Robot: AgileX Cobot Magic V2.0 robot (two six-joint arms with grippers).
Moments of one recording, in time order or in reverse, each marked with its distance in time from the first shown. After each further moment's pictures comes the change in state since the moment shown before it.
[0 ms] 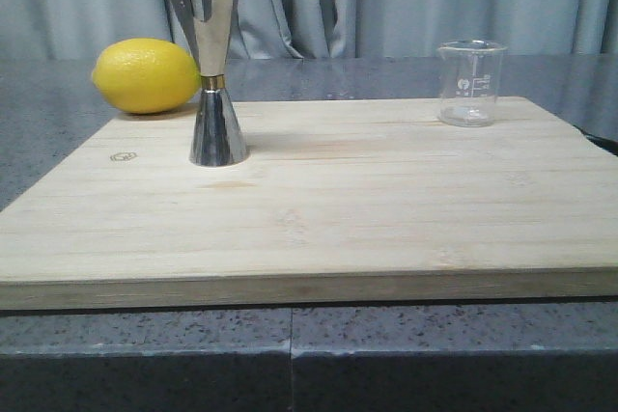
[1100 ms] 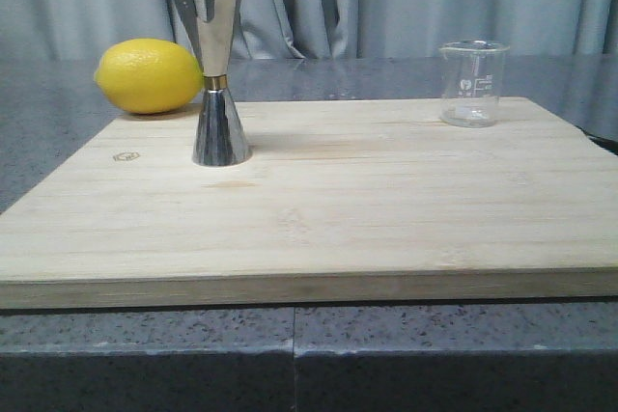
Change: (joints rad) left arm -0.232 -0.166 0.004 -1.136 0.427 1.119; right arm 0.000 0.000 0.002 0.000 0.000 0.000
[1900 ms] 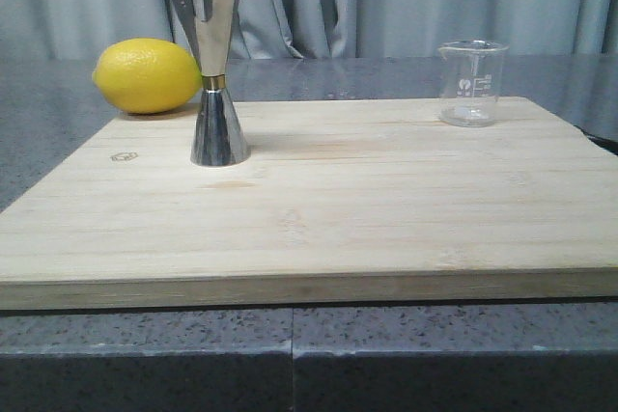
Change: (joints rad) left arm 0.000 0.000 0.000 -0.156 0.004 0.106; right arm 0.000 0.000 0.000 0.000 0.000 0.000
